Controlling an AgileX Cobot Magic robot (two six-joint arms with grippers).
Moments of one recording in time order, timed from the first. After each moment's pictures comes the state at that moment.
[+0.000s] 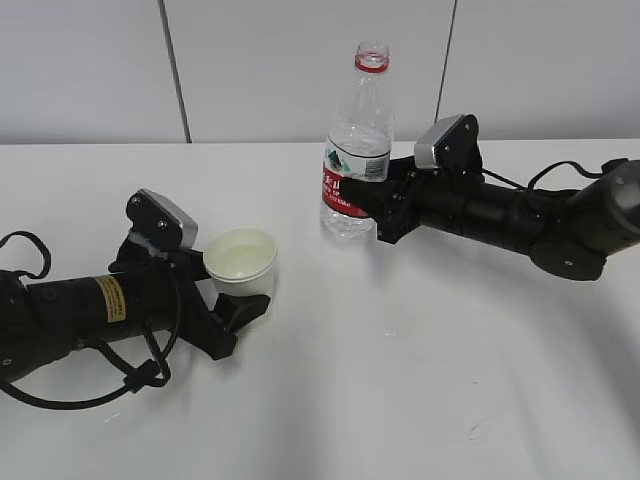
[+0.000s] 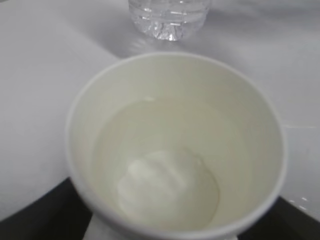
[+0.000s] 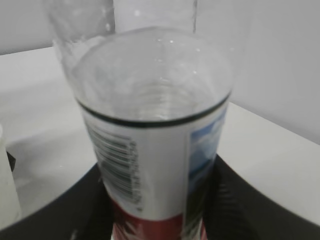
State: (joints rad) left arm -0.32 2.03 -0.68 0.63 -0.87 -0.23; right arm 0.12 2.25 -1.17 -0.88 -1.05 0.35
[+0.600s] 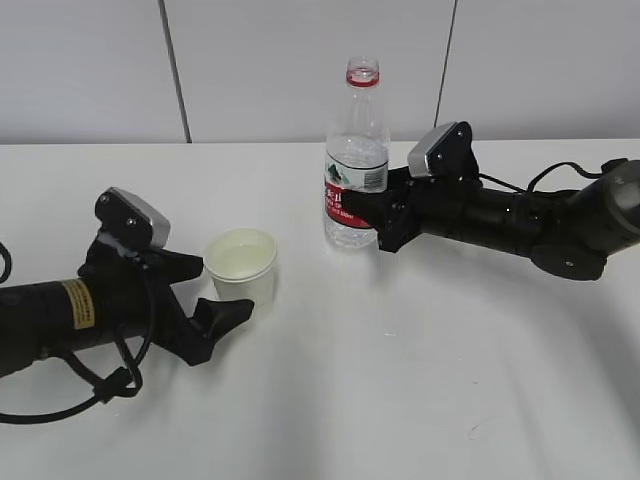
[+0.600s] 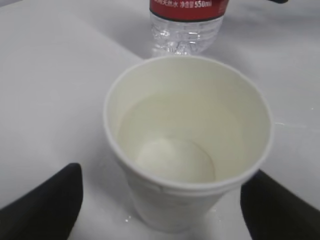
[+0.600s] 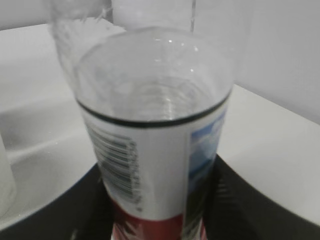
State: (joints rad) left arm -0.28 1.95 -0.60 0.66 -0.87 -0.28; right arm 0.12 2.25 -1.17 -0.91 -0.99 0.35
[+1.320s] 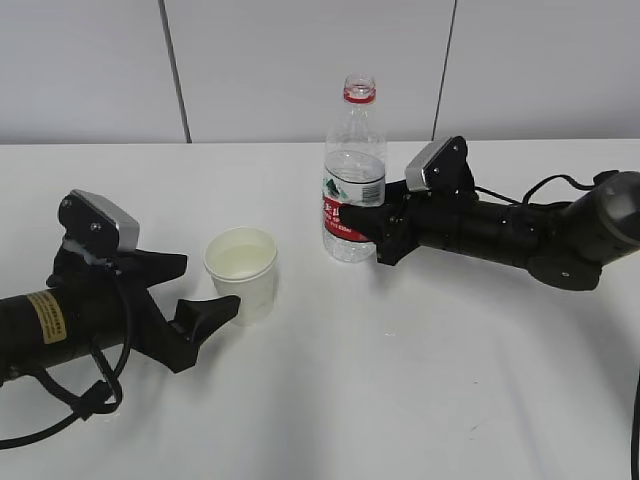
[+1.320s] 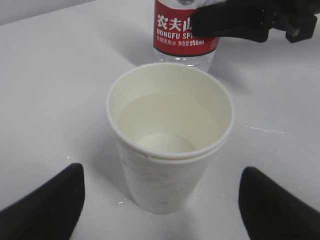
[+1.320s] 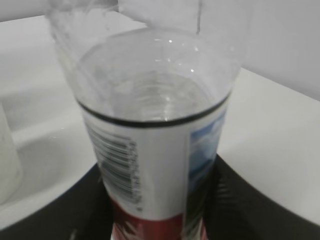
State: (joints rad) left arm -0.28 1.87 -0.48 0.58 -0.96 -0.23; right arm 0.12 2.28 -1.17 -0.92 -1.00 0.35
